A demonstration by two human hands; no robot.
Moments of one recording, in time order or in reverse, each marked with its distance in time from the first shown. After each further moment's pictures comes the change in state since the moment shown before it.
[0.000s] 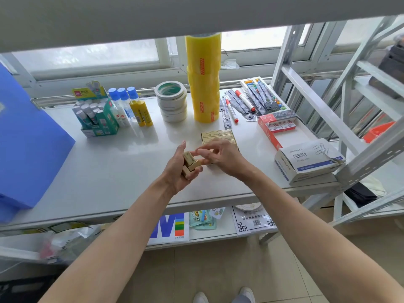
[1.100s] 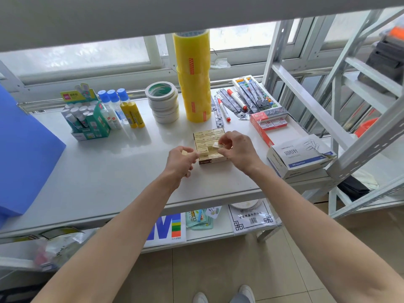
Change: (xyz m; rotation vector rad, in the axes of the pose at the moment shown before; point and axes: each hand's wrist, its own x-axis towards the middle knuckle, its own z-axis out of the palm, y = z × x) left_hand 0.022 -0.005 0.016 0.584 0.292 0.222; right_hand 0.000 0.040 -0.032 -0.282 0.254 0.083
